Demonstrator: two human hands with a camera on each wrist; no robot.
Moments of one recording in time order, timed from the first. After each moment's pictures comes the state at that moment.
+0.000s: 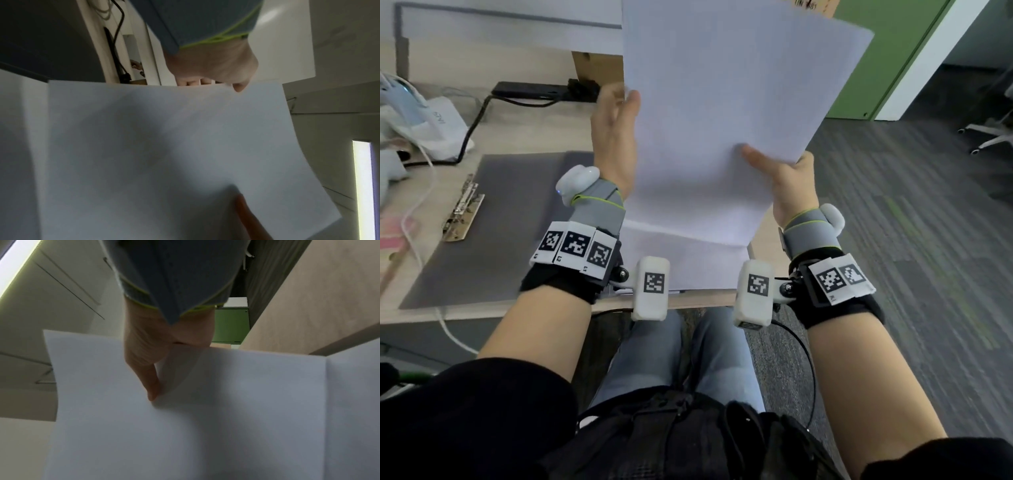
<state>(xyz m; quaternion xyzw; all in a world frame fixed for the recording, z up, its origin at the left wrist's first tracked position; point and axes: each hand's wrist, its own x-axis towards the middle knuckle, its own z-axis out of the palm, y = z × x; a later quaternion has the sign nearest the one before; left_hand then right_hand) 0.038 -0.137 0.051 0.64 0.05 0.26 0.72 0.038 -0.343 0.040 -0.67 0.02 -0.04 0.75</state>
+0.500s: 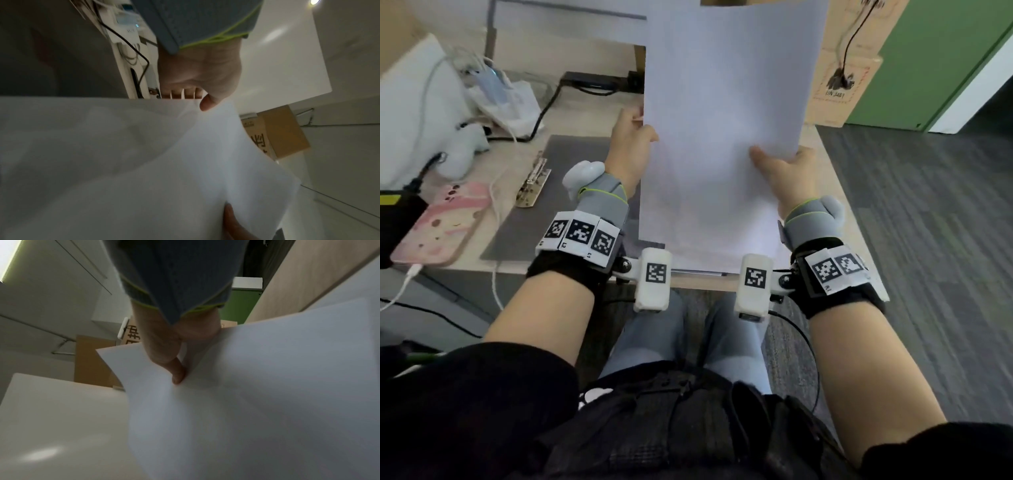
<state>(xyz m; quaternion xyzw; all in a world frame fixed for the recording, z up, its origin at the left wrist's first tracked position) 0.009 -0.079 0.029 0.70 0.12 0.18 0.68 0.014 -0.287 0.044 -0.72 0.00 -0.02 0.70</state>
